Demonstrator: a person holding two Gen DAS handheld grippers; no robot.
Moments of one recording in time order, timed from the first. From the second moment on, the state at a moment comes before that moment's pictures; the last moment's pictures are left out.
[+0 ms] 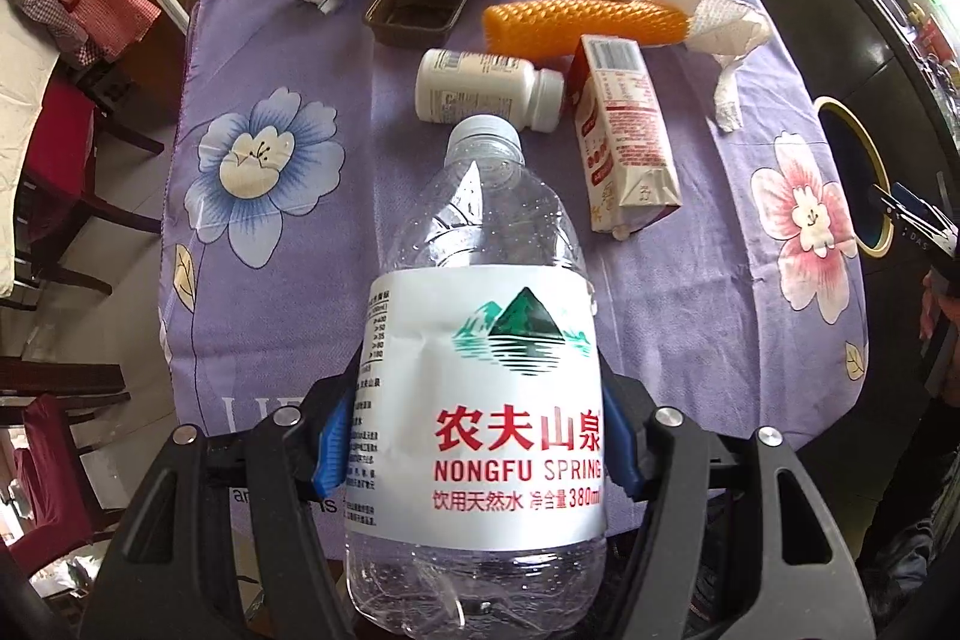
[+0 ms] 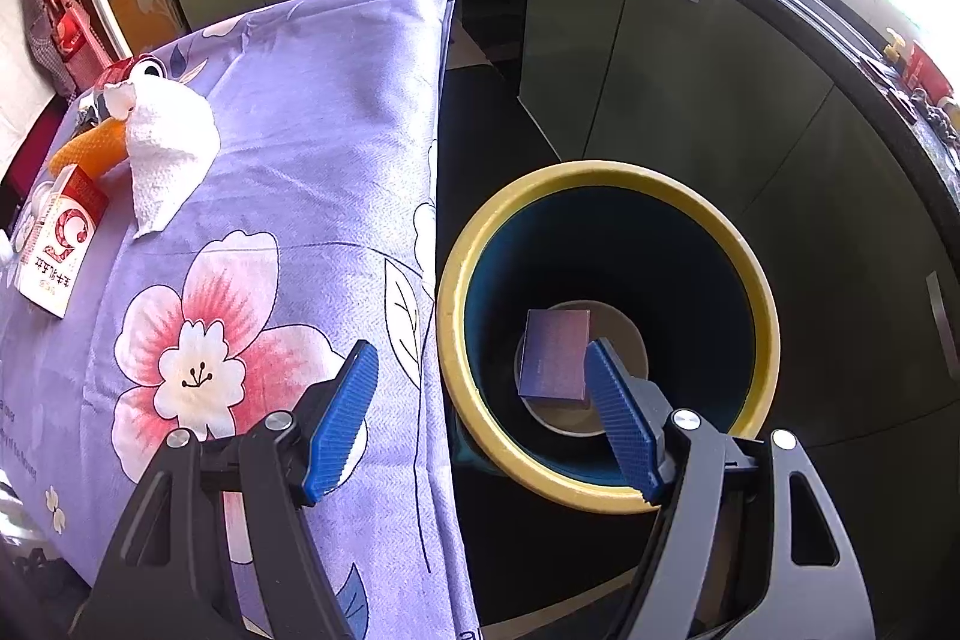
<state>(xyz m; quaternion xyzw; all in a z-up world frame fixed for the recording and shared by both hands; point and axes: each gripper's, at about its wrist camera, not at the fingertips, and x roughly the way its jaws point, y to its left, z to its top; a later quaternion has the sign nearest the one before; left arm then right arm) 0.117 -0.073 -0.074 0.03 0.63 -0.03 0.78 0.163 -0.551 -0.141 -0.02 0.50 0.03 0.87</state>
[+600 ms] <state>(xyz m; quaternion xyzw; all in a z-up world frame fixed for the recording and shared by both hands) 0.167 -0.372 -0.039 0.15 0.55 -0.33 0.75 0.107 -0.667 -0.127 0.05 0.49 -0.07 0.87</state>
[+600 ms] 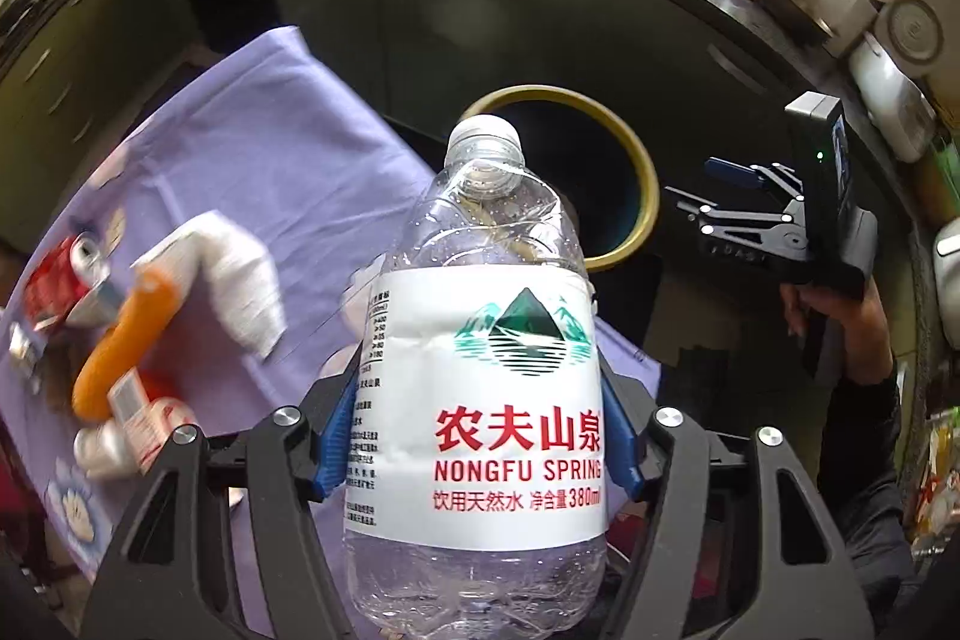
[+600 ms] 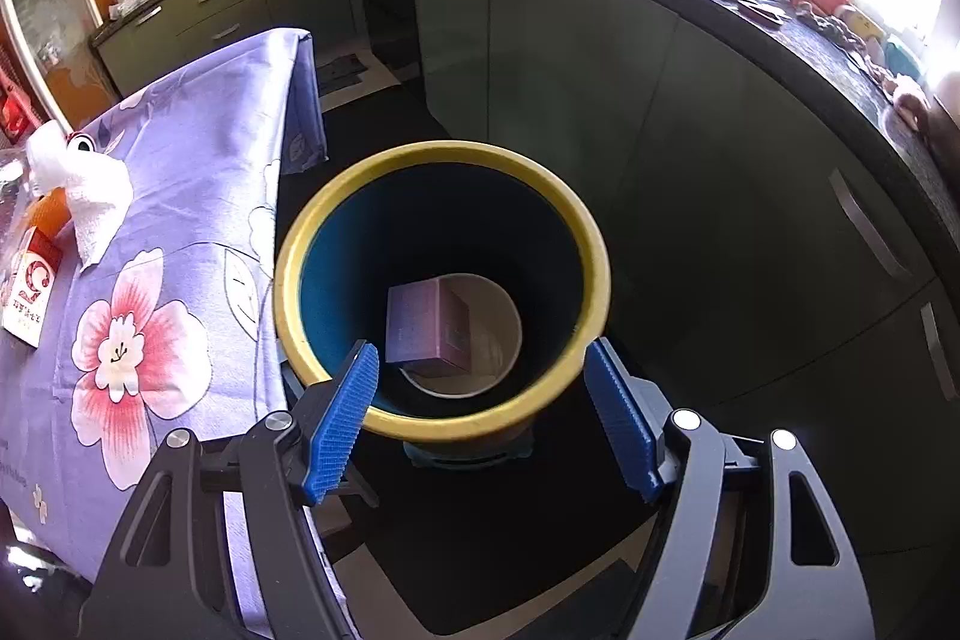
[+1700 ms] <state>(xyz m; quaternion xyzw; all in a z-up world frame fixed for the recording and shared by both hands) 0.158 -0.292 -0.019 0.04 0.46 -0.36 0.81 0.122 -0.606 -0.112 0.04 0.49 0.01 0.87</state>
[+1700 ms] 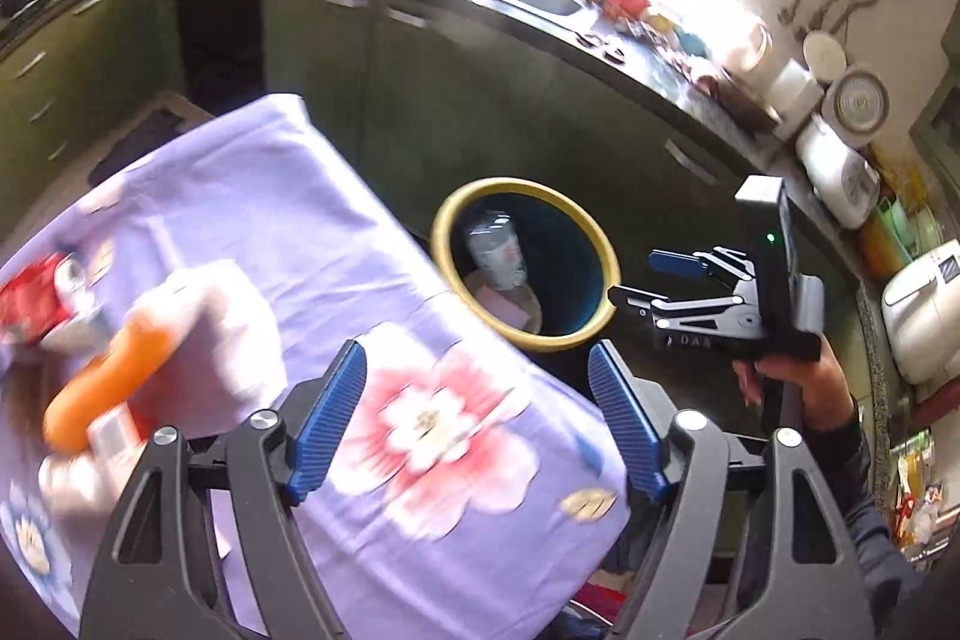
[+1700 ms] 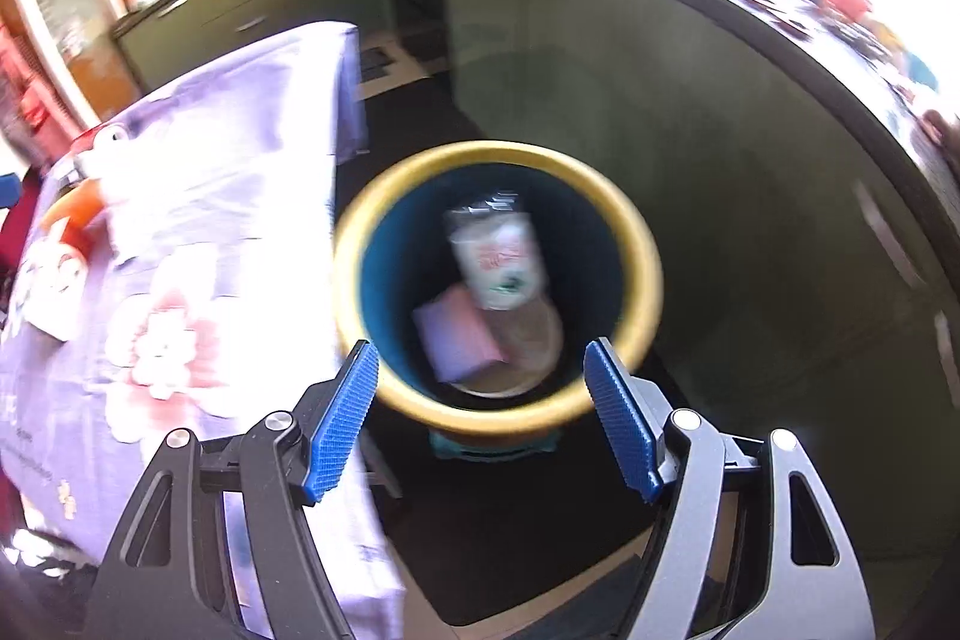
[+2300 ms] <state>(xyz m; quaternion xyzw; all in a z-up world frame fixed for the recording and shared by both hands) 0.102 -0.032 -0.024 -0.03 0.38 -0.19 0.90 0.200 -0.298 -0.090 0.03 0.53 0.26 0.81</state>
